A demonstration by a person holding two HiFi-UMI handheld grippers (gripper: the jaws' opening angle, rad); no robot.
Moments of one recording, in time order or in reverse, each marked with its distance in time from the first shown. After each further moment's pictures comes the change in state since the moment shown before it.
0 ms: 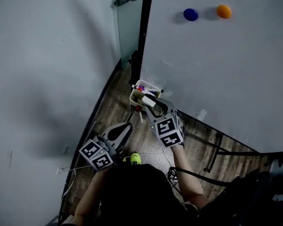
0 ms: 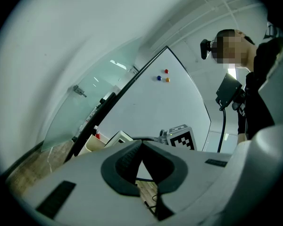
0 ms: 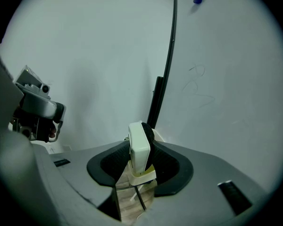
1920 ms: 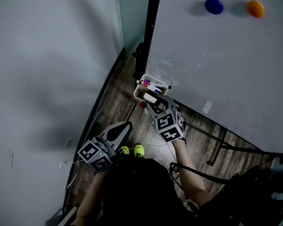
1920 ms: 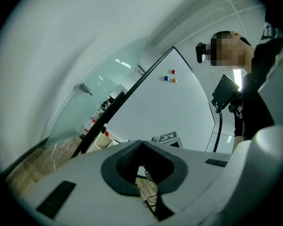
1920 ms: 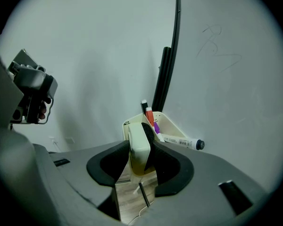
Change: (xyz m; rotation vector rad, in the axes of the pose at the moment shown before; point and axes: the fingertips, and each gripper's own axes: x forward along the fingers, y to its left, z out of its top) left arm -0.007 0.022 -0.001 -0.045 0.011 0.043; right arm 0.047 0.007 -0.044 -0.003 0.105 0.056
